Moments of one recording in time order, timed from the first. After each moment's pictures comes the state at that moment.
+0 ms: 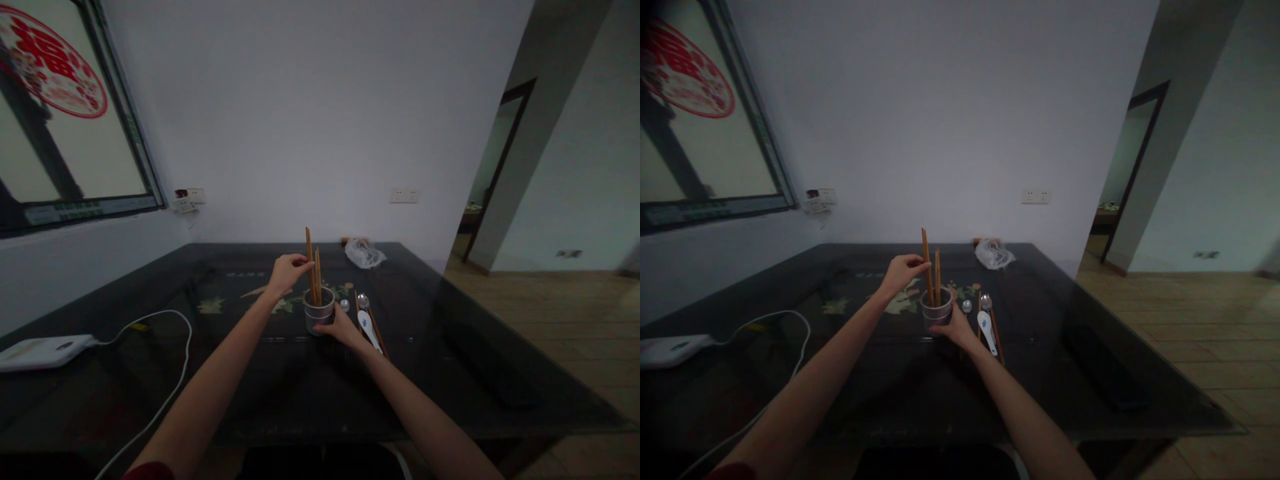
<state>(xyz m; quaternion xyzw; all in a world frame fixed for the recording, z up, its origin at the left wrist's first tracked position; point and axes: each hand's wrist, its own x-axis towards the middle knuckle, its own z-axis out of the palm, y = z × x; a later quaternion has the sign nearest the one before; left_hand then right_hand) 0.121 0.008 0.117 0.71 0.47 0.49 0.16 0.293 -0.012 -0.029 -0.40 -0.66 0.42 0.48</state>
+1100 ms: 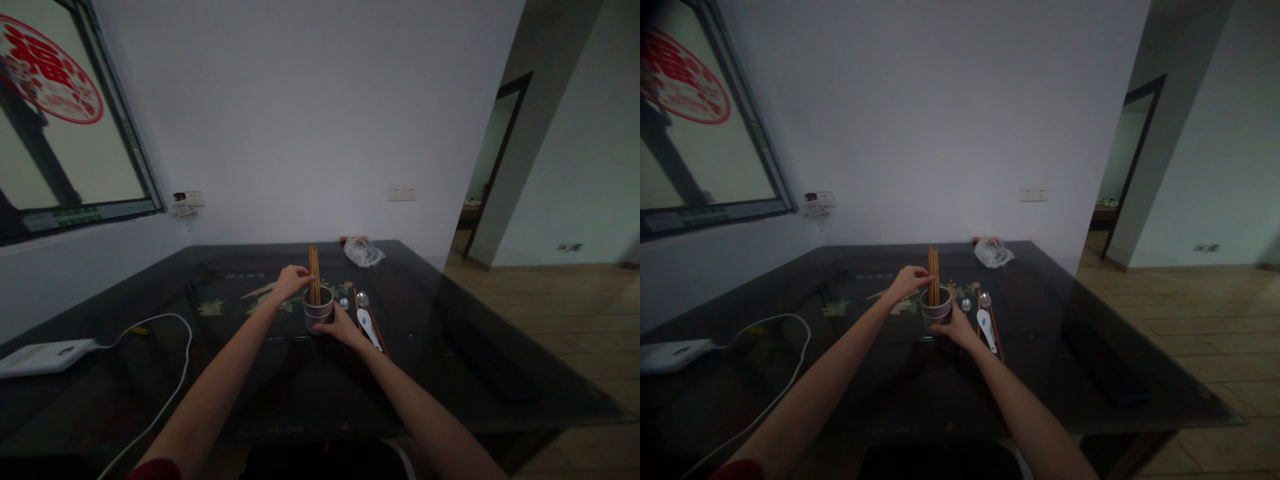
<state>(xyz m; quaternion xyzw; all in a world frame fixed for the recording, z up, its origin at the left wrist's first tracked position) 0.121 0.027 0.088 0.74 0.52 0.38 0.21 0.297 -0.022 -0.018 -0.42 -0.68 0.41 0.45</state>
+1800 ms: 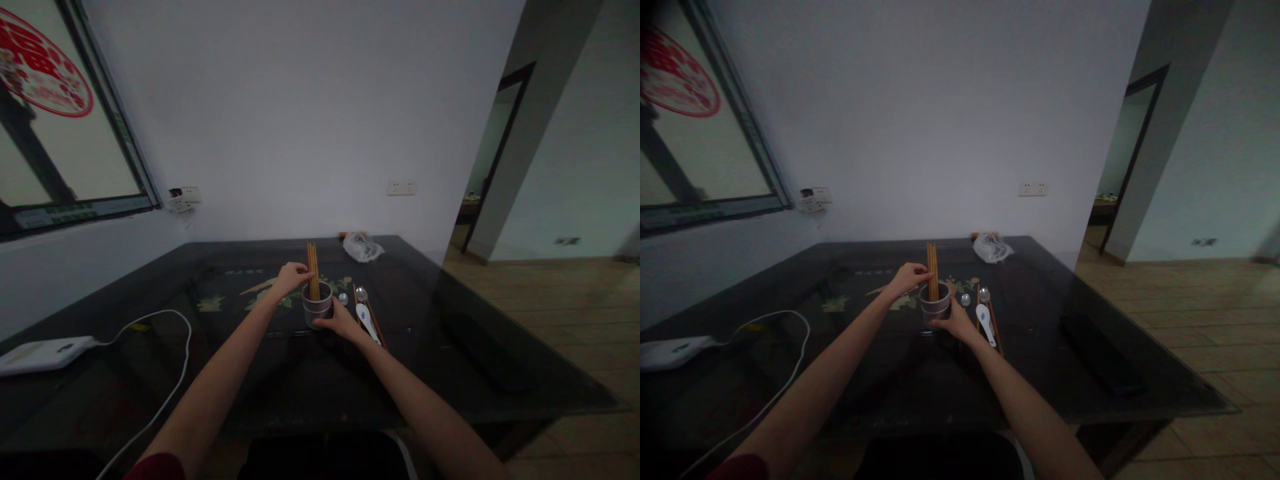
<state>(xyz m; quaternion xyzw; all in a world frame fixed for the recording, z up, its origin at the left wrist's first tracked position) 0.119 0.032 0.082 0.75 0.52 0.36 0.20 0.297 -0.022 -0.019 -0.40 -0.68 0.42 0.45</state>
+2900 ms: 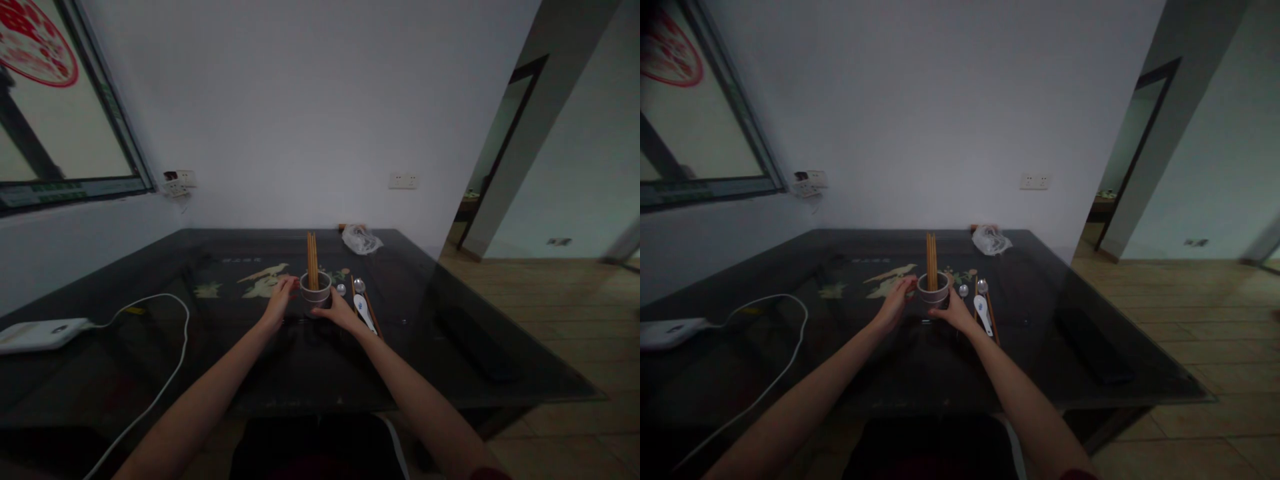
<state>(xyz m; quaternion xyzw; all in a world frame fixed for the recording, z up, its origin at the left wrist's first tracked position) 0.118 -0.020 0.001 0.46 0.45 0.61 0.45 0.302 -0.023 -0.021 -0.40 -0.70 0.38 0.44</state>
